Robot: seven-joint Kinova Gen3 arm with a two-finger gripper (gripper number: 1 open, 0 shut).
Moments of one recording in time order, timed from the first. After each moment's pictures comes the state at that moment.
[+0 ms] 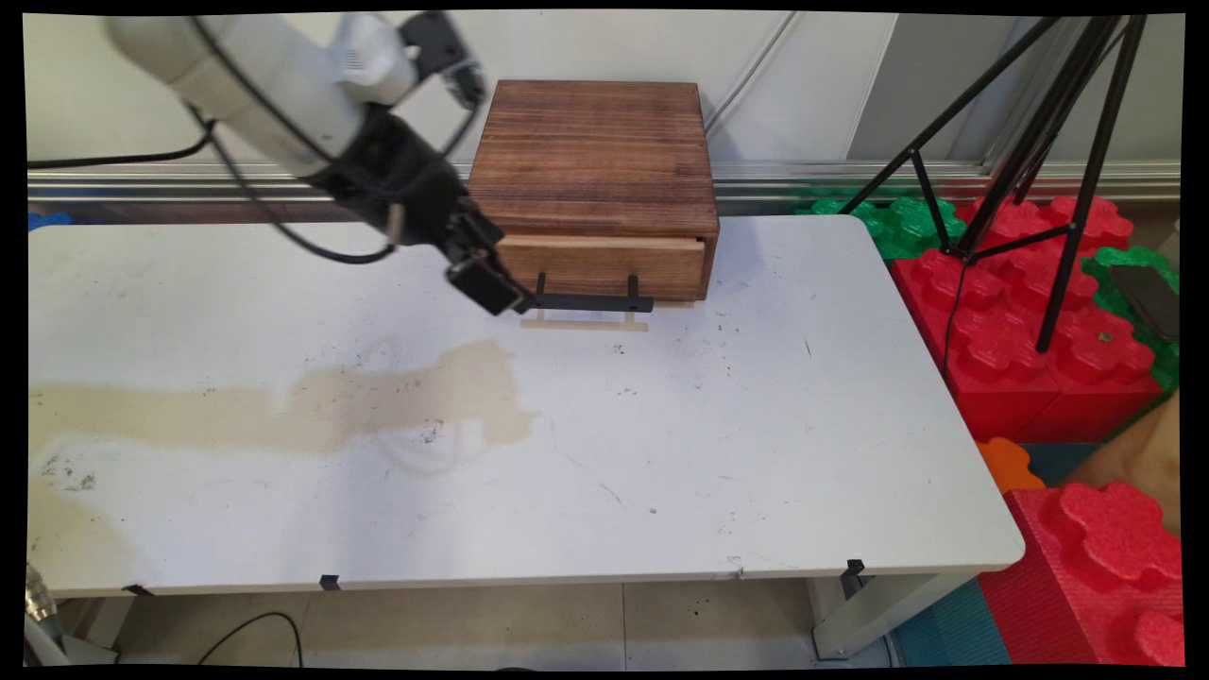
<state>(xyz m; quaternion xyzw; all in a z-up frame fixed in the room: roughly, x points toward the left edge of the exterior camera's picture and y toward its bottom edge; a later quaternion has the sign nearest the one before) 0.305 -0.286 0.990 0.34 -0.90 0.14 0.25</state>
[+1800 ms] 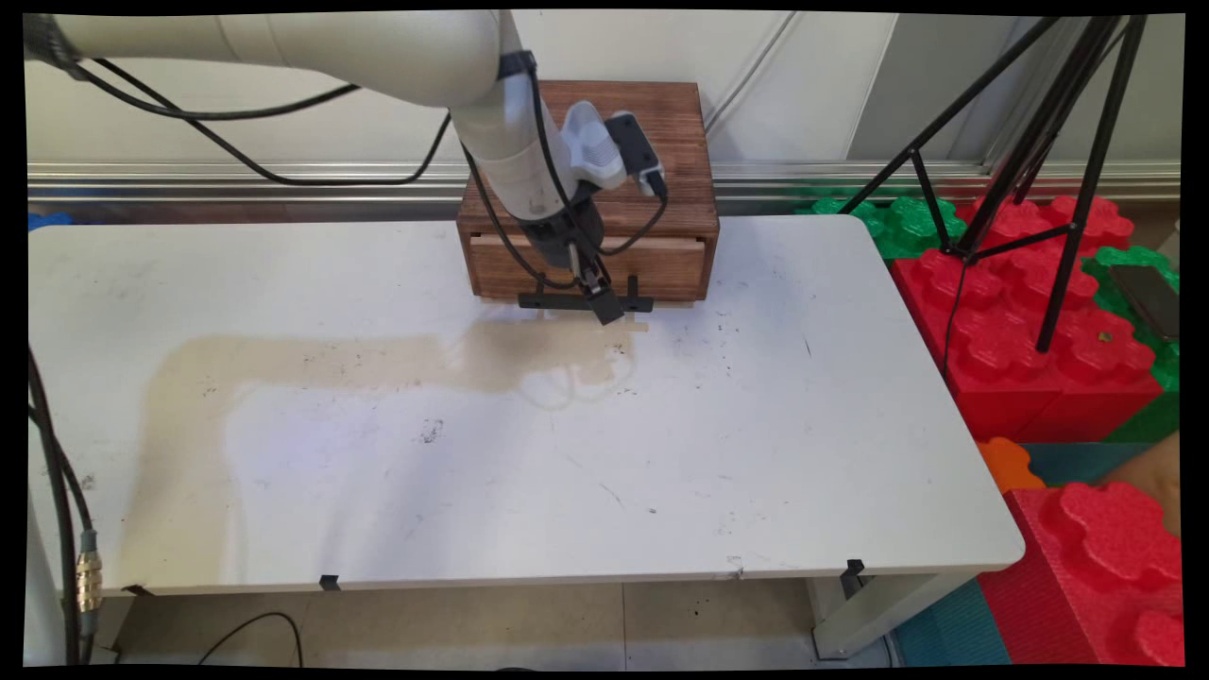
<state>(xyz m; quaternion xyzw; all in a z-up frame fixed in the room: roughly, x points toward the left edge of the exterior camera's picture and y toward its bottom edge) 0.212 -0.426 0.883 0.32 -0.92 0.17 0.14</state>
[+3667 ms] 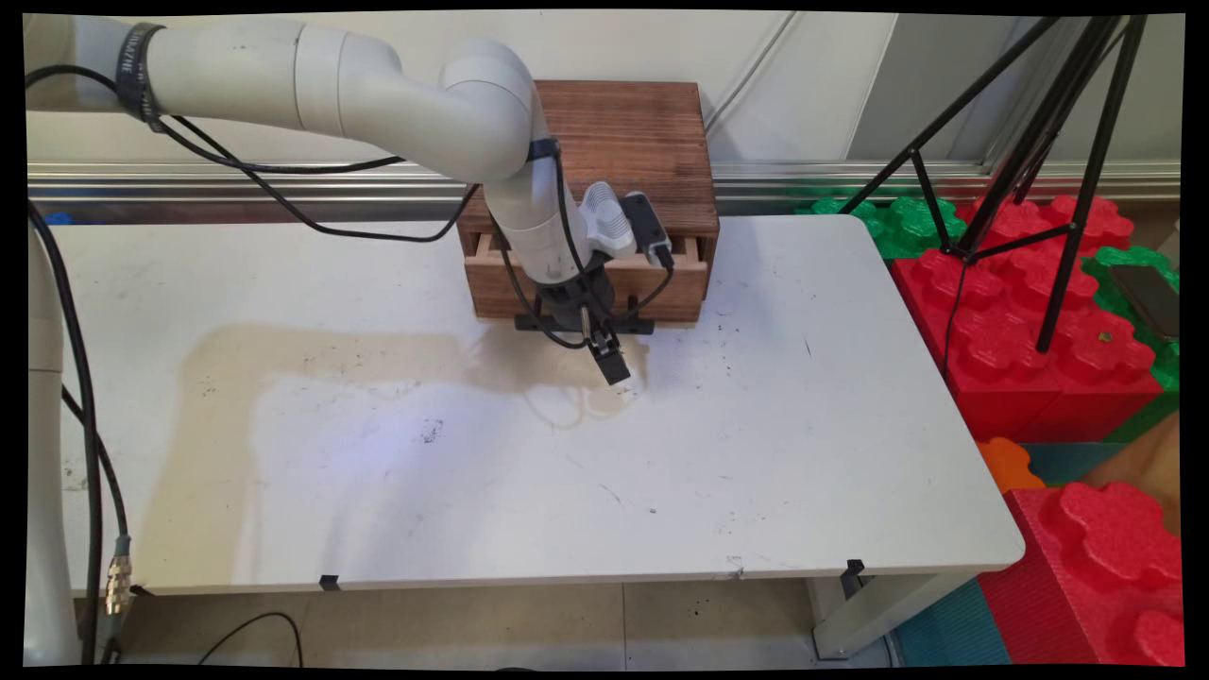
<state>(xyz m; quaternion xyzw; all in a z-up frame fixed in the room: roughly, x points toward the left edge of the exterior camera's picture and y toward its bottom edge) 0.200 -0.429 0.814 0.31 -0.94 0.10 0.14</state>
